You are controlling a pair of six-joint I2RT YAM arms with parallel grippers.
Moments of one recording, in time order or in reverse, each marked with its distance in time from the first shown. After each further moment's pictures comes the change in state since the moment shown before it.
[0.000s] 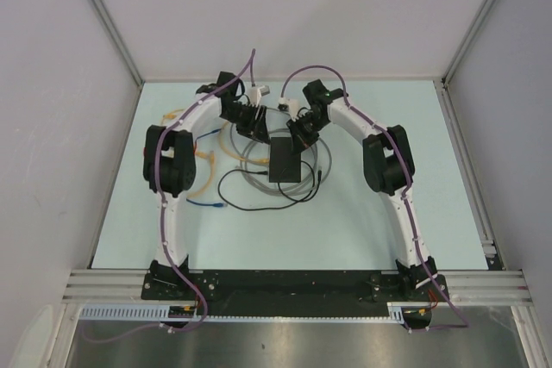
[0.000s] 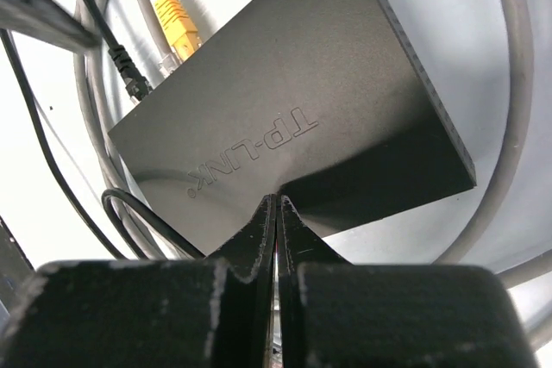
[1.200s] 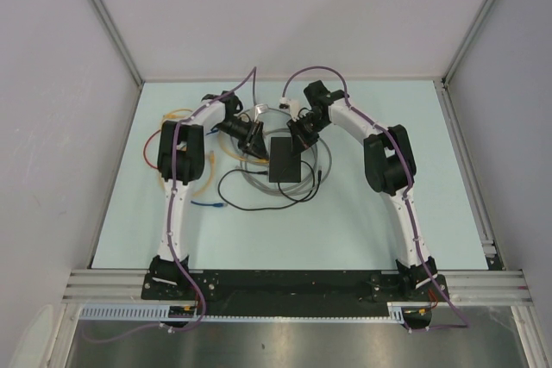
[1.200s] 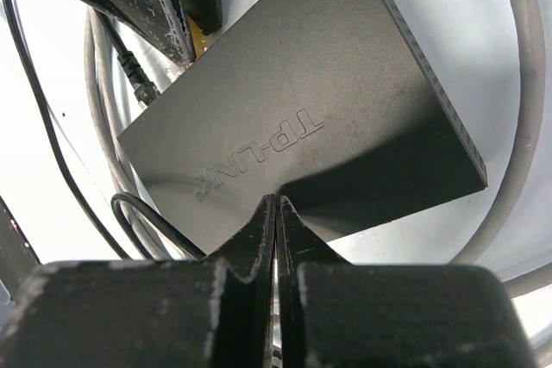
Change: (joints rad) left arm 0.044 0.285 0.148 -0.222 0.248 0.161; right arm -0.010 -0.010 -0.043 0.040 -0.021 0.035
